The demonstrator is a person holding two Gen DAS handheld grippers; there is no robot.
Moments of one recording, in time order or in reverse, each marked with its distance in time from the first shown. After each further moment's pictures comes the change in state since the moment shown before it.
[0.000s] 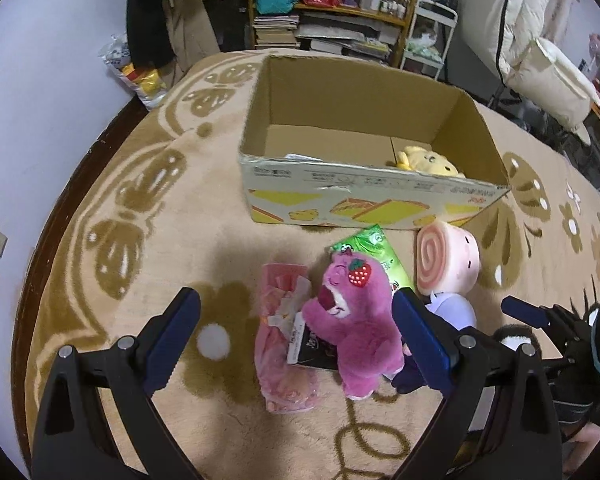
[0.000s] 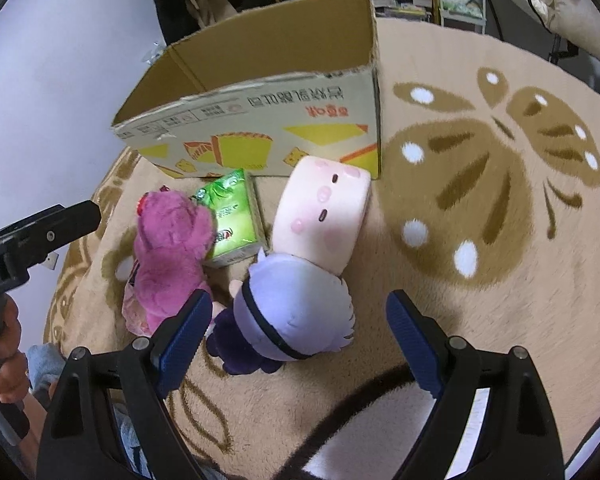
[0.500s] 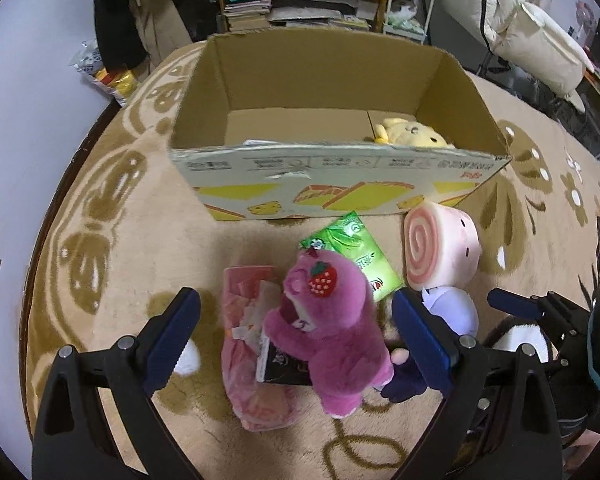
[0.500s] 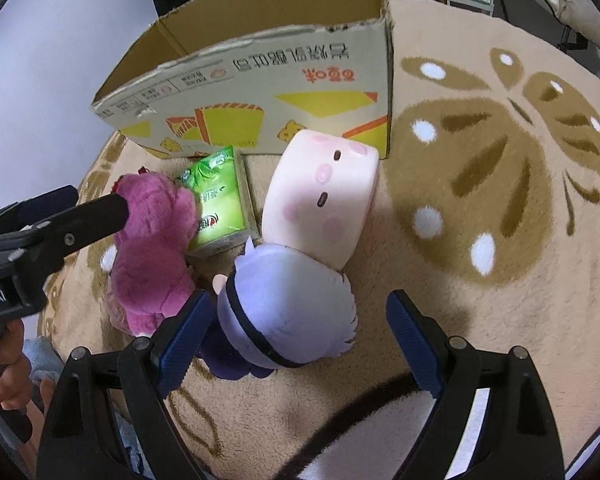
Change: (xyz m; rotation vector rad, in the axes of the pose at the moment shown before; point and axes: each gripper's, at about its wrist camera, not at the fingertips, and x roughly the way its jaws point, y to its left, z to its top) left arm 0.033 -0.030 0.005 0.084 0.062 -0.010; right arm 0.028 0.001 0.005 -0.013 0.072 -0.003
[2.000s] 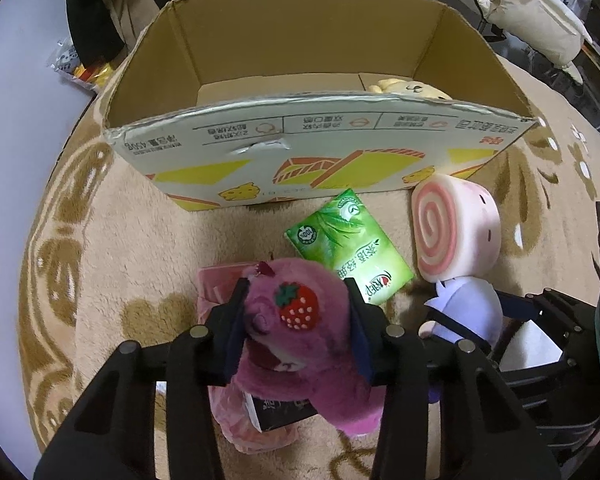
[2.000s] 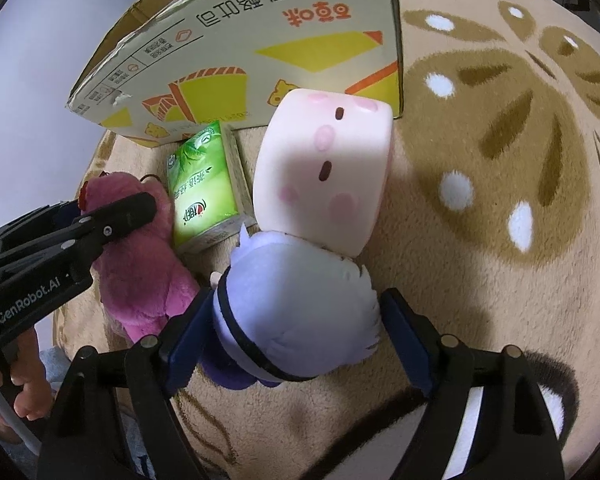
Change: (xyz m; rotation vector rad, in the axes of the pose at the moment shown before) left arm 0.039 -0.008 0.004 0.061 0.076 -0.016; right arm 0.031 -0.004 -0.002 0.083 0.082 0.064
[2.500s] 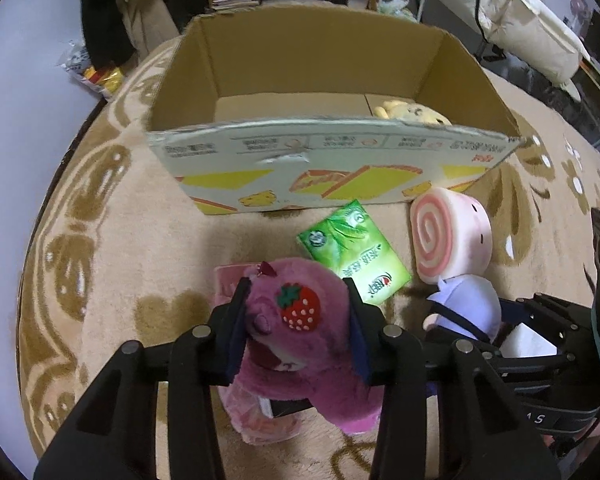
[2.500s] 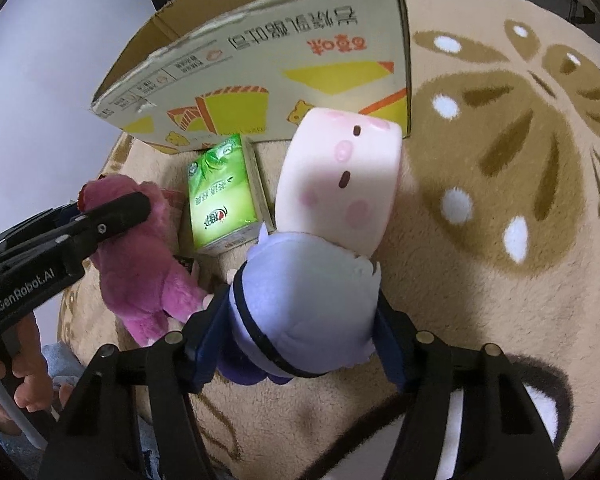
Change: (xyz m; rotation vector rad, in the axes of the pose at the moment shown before) left arm -0.023 0.013 -0.010 -0.046 -0.064 -0.006; right arm -0.018 0.008 -0.003 -0.034 -0.052 0.025
